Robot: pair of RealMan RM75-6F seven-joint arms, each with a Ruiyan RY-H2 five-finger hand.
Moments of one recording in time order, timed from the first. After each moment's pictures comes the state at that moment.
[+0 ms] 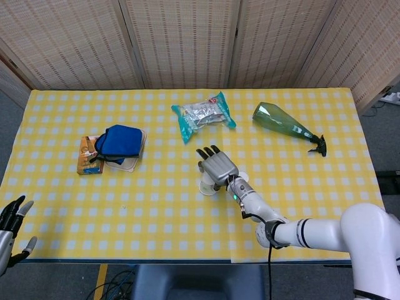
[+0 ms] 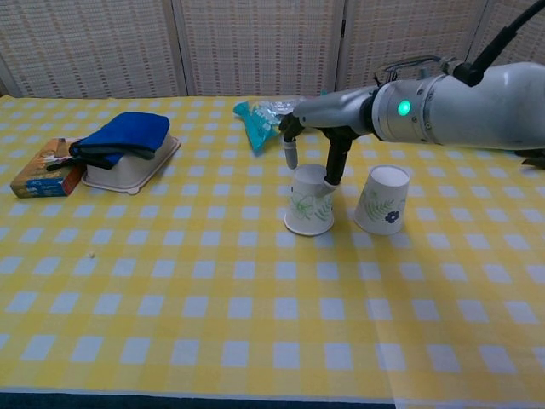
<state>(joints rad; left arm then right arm) 0.00 -1.06 0.04 -1.56 1.64 1.60 -0.08 1.20 -1.47 0.09 -1.54 -0.58 0.79 -0.61</state>
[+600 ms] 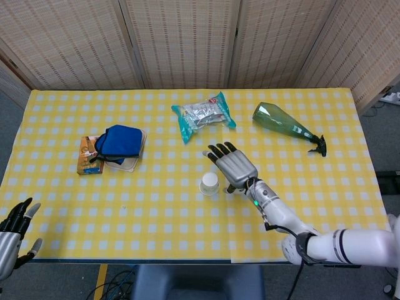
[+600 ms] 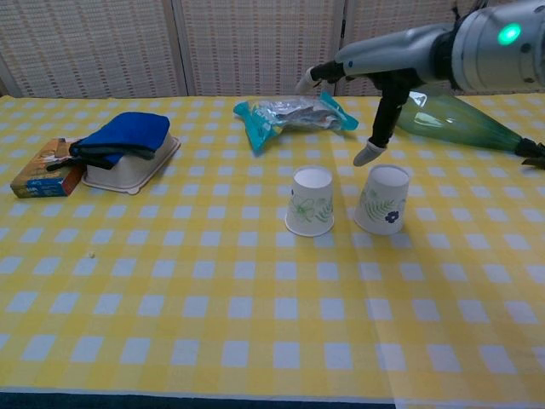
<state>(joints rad) -0.01 -1.08 0.05 -1.58 1.66 1.58 0.00 1.10 -1.16 0.08 -1.92 -0.67 0.93 -0.54</state>
